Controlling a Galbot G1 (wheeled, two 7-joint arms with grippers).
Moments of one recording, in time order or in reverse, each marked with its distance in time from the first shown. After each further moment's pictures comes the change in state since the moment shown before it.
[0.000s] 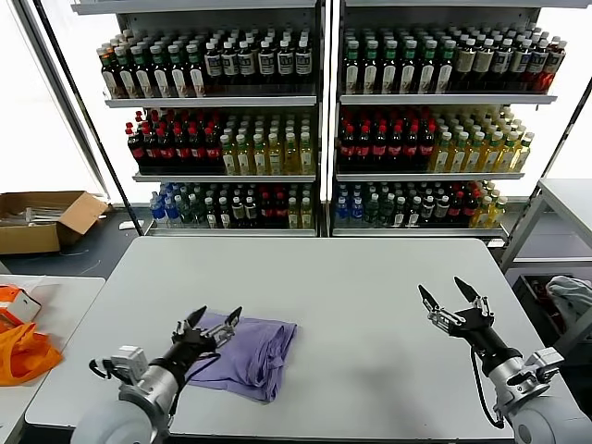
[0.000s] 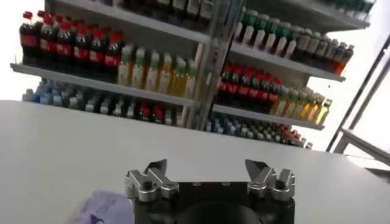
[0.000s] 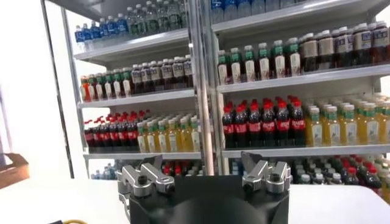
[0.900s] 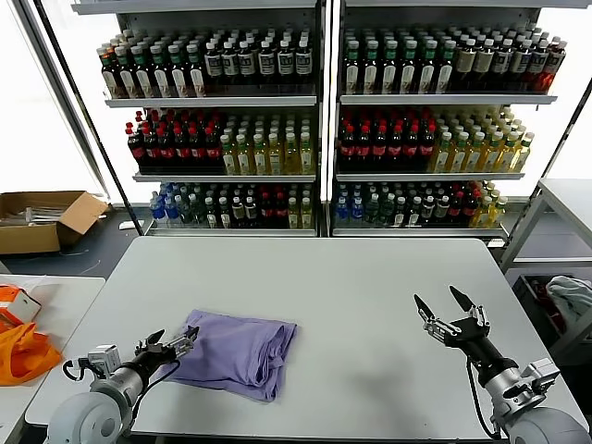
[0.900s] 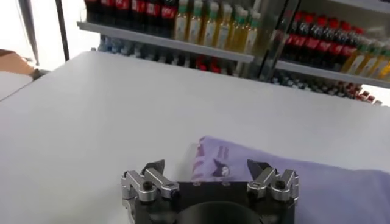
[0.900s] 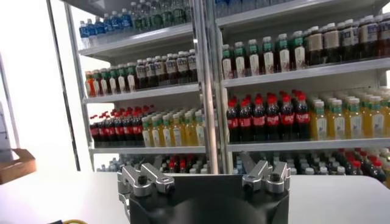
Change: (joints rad) left arm -0.028 0.014 -0.098 0.294 0.020 0.100 0.093; right arm -0.049 0.021 0.009 0.018 -0.021 0.017 -0.013
